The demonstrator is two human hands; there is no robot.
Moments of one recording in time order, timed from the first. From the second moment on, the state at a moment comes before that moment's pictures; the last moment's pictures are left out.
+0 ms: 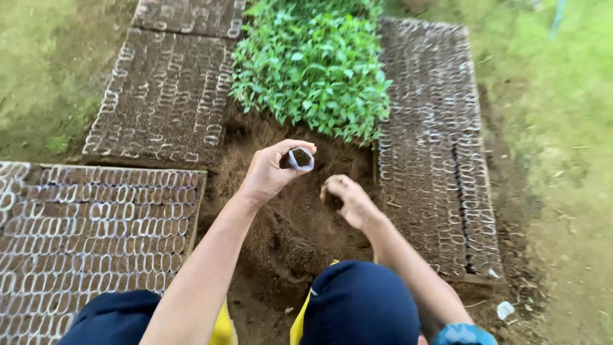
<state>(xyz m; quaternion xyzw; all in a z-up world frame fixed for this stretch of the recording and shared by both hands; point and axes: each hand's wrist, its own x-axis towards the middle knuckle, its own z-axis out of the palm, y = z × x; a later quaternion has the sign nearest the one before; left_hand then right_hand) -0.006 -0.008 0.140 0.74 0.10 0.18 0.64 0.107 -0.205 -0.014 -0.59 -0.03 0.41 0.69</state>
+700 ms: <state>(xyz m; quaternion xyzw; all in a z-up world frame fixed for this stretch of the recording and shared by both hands) -0.025 -0.023 0.122 0.74 0.18 0.16 0.63 0.082 -0.122 0.195 -0.41 -0.04 0.38 0.83</state>
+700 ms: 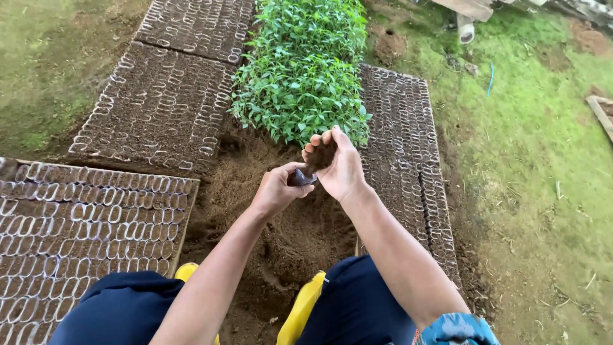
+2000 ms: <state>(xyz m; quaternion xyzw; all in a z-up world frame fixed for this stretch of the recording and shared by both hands) -0.064 0.003 0.136 0.36 0.06 -0.03 0.93 0.050 -0.176 0.215 -0.77 -0.55 0.08 0.31</state>
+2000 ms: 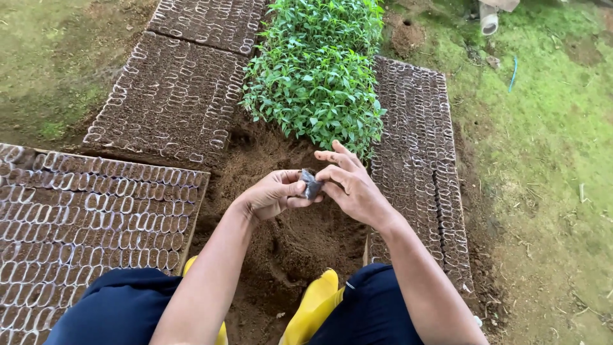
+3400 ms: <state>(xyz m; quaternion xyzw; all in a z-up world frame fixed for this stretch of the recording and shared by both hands) -0.046 0.059 0.055 0.67 0.19 0.17 0.70 0.057 -0.117 -0.147 -0.89 -0.26 0.26 0.28</state>
